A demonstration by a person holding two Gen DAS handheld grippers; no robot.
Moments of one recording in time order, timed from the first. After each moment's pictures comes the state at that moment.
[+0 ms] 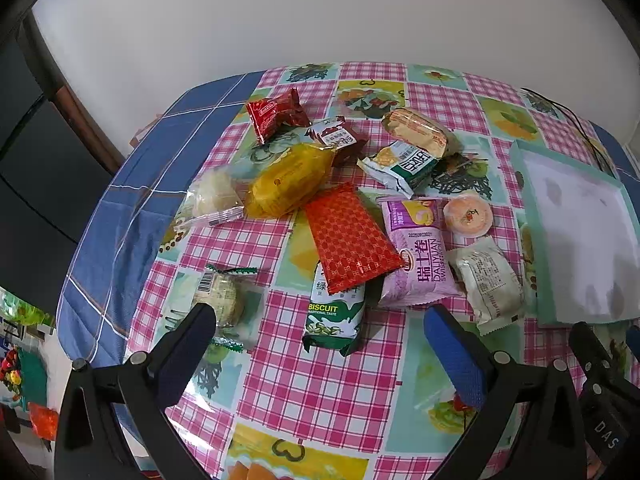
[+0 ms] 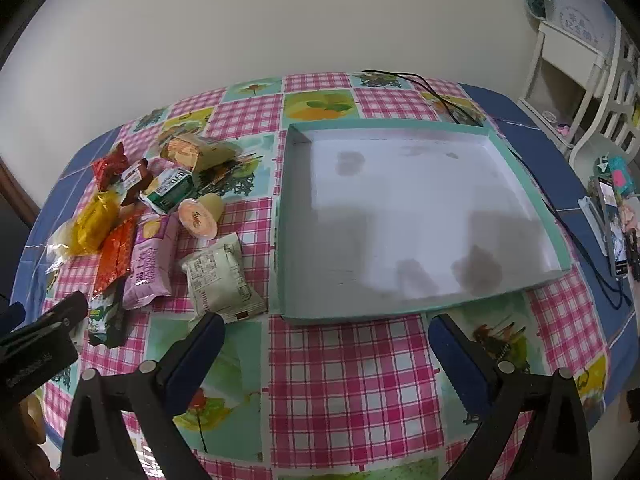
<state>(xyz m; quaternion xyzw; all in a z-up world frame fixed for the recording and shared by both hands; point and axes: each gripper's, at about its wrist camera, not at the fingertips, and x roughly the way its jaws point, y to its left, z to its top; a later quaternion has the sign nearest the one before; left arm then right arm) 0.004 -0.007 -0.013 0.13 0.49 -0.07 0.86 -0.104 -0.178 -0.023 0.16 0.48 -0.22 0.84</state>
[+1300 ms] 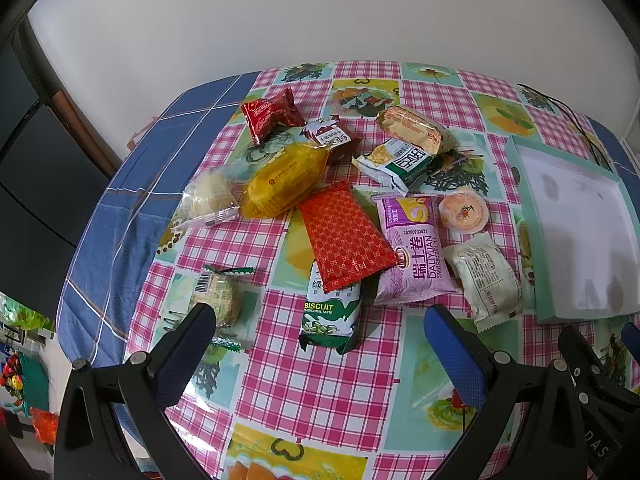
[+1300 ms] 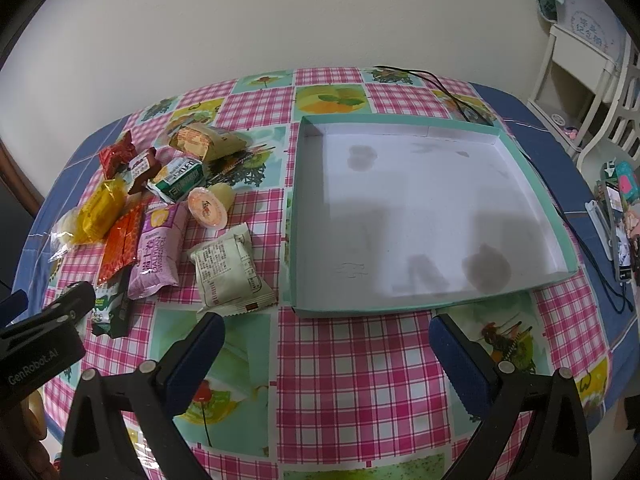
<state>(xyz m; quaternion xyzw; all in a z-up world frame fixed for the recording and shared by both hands) 0.003 -0.011 -0.012 0.14 0.49 -0.07 0.86 -0.101 -0.172 -0.026 0.15 0.48 -0.21 0.84</state>
